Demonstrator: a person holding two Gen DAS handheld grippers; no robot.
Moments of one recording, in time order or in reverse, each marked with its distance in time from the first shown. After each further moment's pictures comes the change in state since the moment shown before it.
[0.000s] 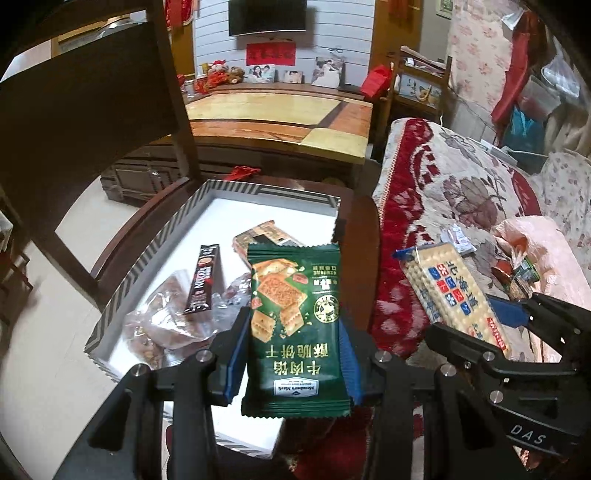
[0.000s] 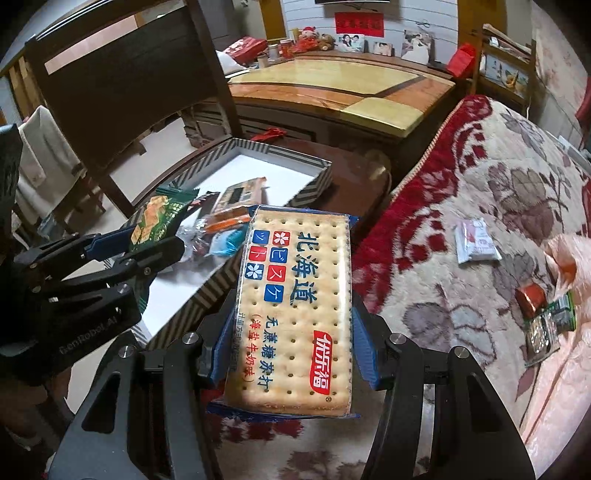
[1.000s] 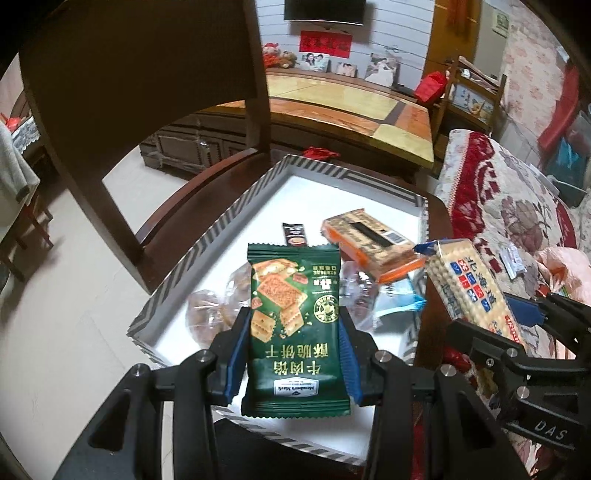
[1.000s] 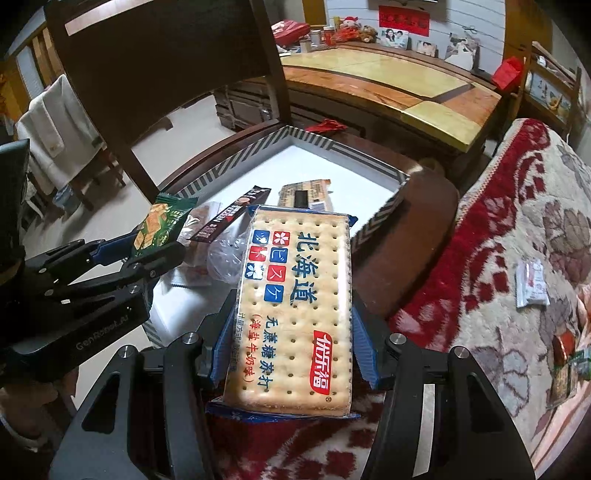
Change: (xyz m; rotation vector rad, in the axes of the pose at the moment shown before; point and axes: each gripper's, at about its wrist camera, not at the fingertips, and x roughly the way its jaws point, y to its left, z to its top) left arm 0.019 0.081 -0.011 -0.145 0.043 0.096; right arm 0.049 0.059 0.031 -0.105 0.061 0.076
